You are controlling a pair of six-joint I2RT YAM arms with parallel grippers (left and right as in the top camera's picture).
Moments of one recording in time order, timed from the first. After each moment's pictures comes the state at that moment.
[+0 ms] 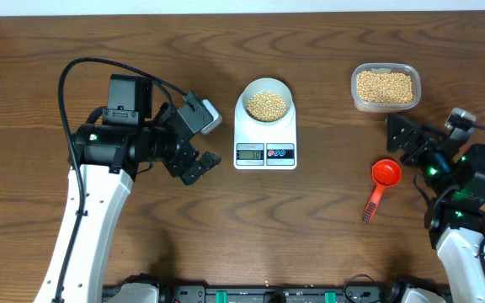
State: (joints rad) left arm -0.12 1.31 1.26 -1.06 0.50 0.72; right arm -0.29 1.10 0.43 0.28 -0.51 0.45
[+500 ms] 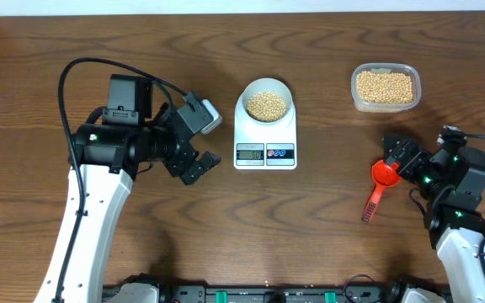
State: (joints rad) left arm -0.12 1.31 1.26 -1.06 0.50 0.72; right arm -0.29 1.10 0.43 0.04 -0.41 0.45
